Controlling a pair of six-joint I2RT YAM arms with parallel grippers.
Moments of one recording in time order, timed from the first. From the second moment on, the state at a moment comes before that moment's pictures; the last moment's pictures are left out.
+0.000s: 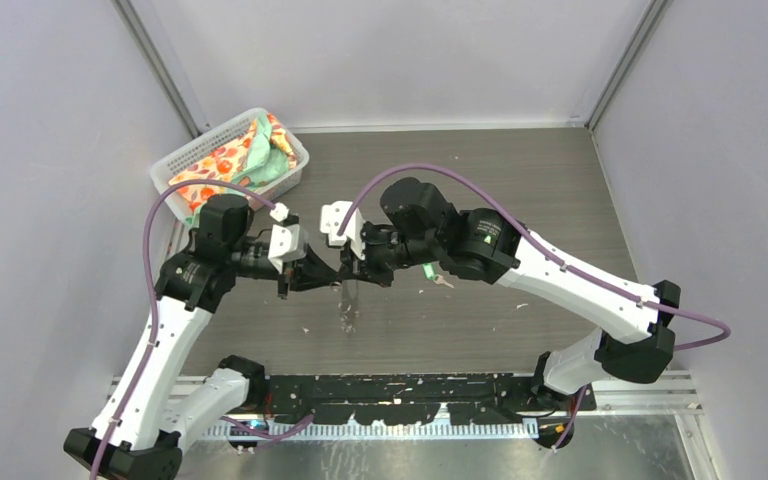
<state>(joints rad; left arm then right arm) -0.33 0.87 1.07 -0.81 1.19 0.63 1.14 1.46 1.67 -0.71 -0.31 -0.29</state>
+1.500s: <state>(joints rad) -0.33 0.79 1.05 -0.54 1.22 0.26 1.14 1.11 0.94 0.39 -0.23 0.09</state>
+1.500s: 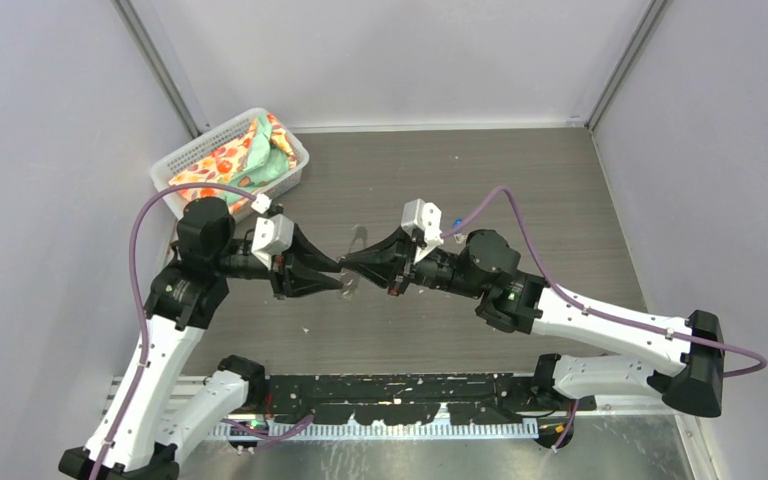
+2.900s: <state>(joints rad) -0.31 0.84 1.17 -0.49 1.36 0.05 1.12 1.13 0.92 0.57 -0.43 0.27</state>
